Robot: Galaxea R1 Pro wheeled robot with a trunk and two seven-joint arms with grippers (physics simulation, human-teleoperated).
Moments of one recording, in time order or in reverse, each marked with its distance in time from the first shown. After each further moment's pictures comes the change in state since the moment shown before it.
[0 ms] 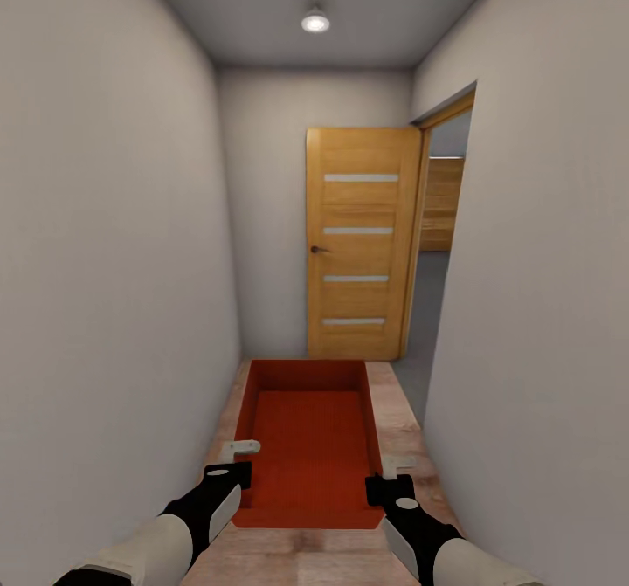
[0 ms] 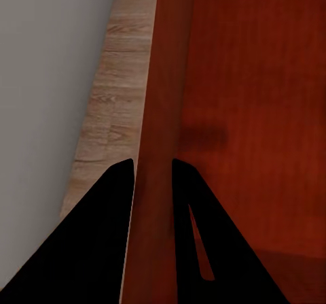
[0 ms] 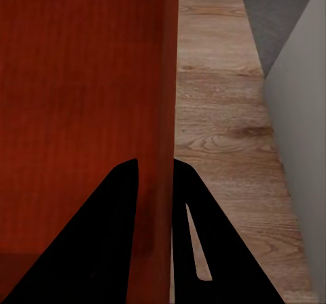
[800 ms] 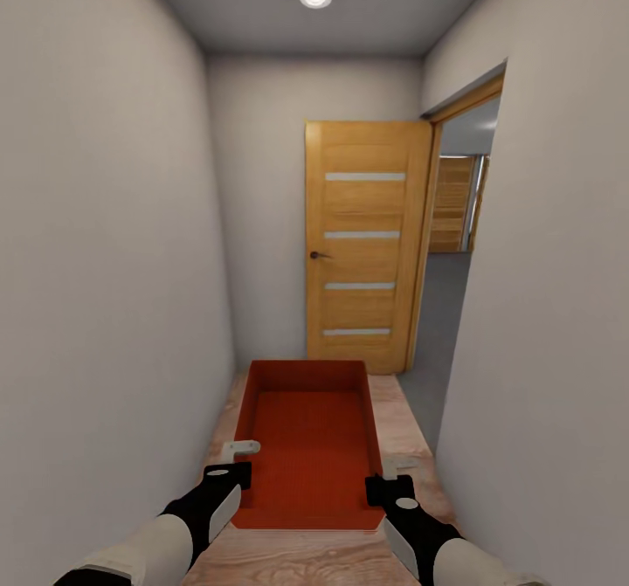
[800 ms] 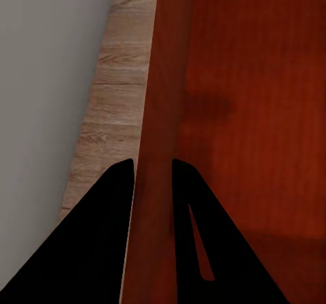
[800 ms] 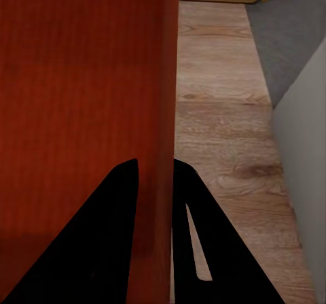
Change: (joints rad) left arm 0.000 0.000 0.000 0.000 0.001 0.004 0.001; right arm 0.000 0.000 -0.001 0.000 0.000 0.004 0.001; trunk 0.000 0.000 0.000
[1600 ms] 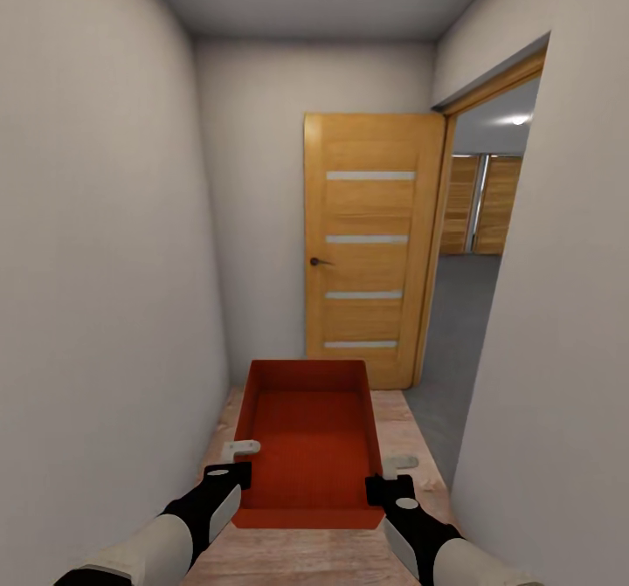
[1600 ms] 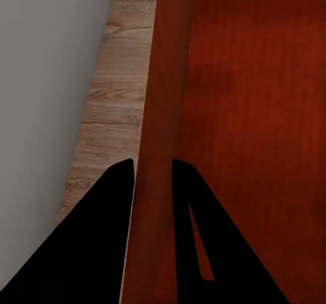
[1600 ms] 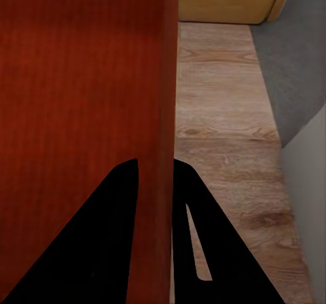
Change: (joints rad) left arm 0.000 0.000 0.001 0.001 -0.001 -0.003 -0.001; right arm 0.000 0.000 0.000 0.000 0.000 -0.003 0.000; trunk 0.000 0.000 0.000
